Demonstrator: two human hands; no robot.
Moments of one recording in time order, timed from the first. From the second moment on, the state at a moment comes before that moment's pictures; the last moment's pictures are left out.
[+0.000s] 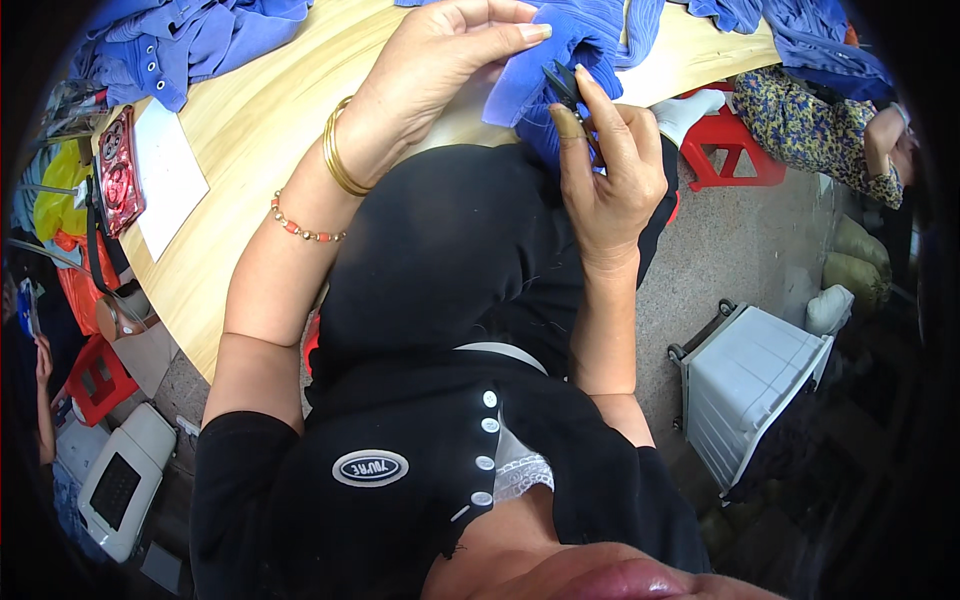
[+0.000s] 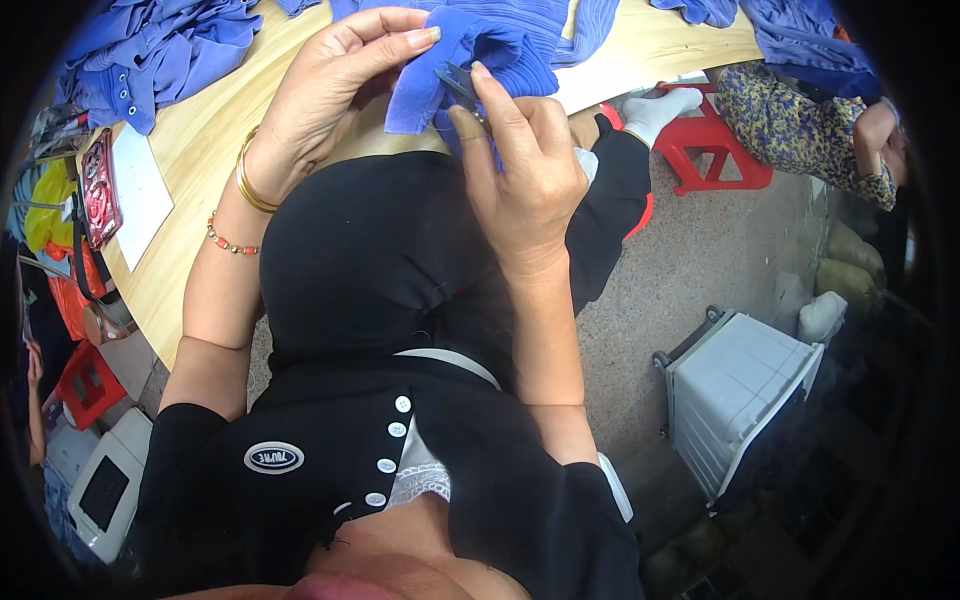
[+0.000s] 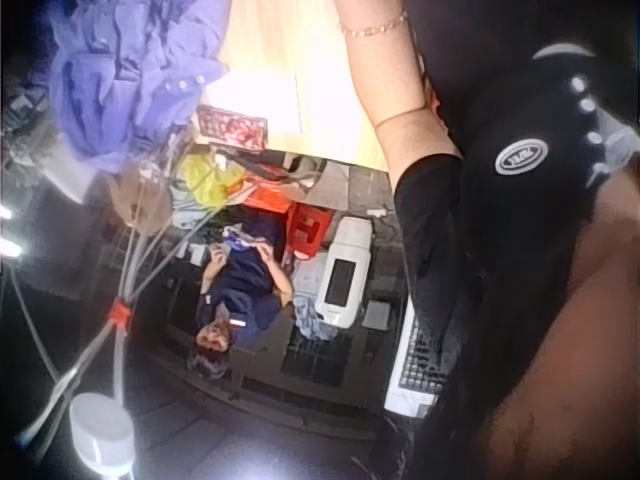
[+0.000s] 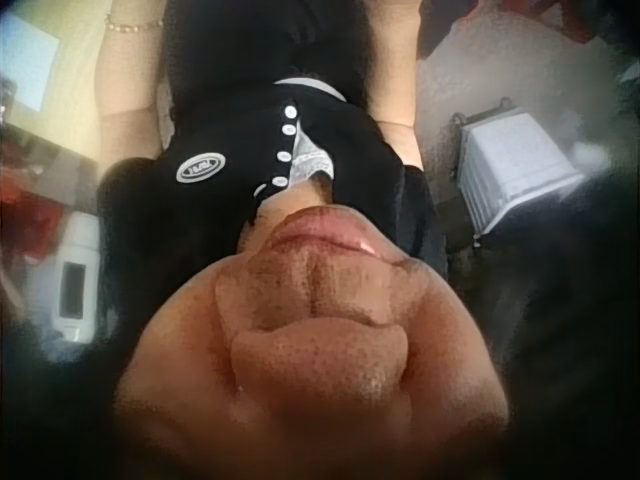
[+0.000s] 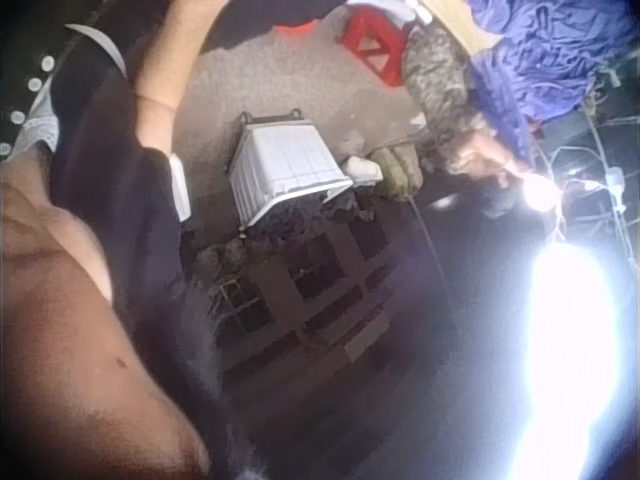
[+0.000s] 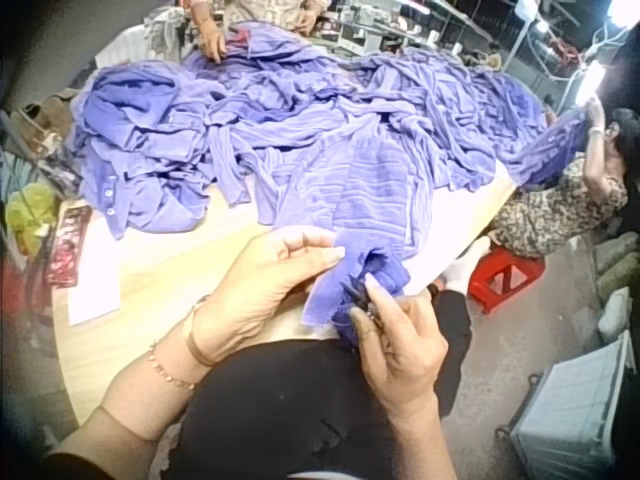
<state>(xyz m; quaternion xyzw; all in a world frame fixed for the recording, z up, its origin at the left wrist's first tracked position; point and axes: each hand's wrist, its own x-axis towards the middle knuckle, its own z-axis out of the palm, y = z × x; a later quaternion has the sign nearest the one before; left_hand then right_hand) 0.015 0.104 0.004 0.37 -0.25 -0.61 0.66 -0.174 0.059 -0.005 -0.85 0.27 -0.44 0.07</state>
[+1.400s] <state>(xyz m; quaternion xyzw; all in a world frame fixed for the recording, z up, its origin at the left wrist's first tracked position) 0.027 0.095 -0.011 0.24 -0.17 -0.67 0.68 -0.183 0.060 -0.023 -0.81 0.25 -0.42 0.33</state>
